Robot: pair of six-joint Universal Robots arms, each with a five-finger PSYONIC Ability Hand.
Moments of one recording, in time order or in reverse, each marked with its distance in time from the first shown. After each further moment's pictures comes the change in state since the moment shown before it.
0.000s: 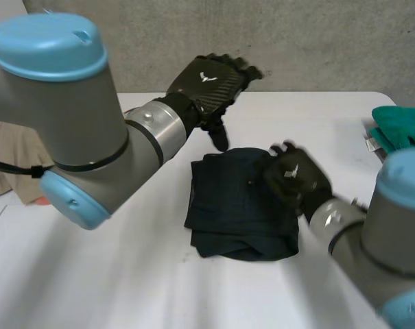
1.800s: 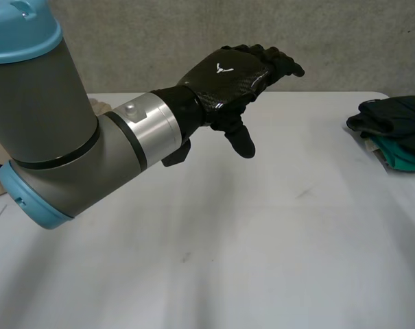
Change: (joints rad) left arm 0.027 0.112 -0.075 0.017 0.271 -0.159; right arm -0.845 0.689 -0.636 -0.653 -0.410 0.416; left_hand 0.040 0.018 0.022 0.021 0.002; right_hand 0.908 0.984 0.979 0.993 0.940
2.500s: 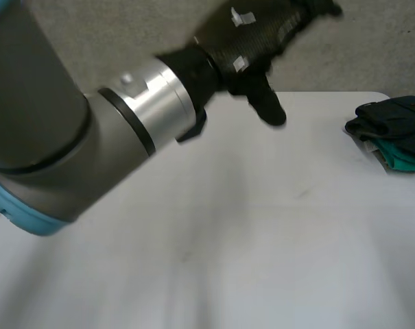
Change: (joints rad) left arm -0.077 0.078 0.021 0.082 -0.066 -0.032; right arm -0.128 -0.566 0.133 0.530 0.321 -0.425; left_hand 0.000 -0.005 -0.008 -0.005 0.000; right_hand -0.894 -0.962 -0.976 -0.992 -0.940
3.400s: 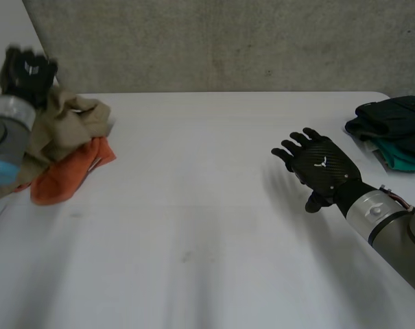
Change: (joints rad) left arm 0.717 -0.401 -0.047 0.435 -0.210 0.690; right arm 0.695 -0.133 0.639 -0.094 -0.270 -0.088; left_hand 0.830 0.969 0.958 0.974 0.942; right_hand 0.000 0.000 0.000 0.000 0.000
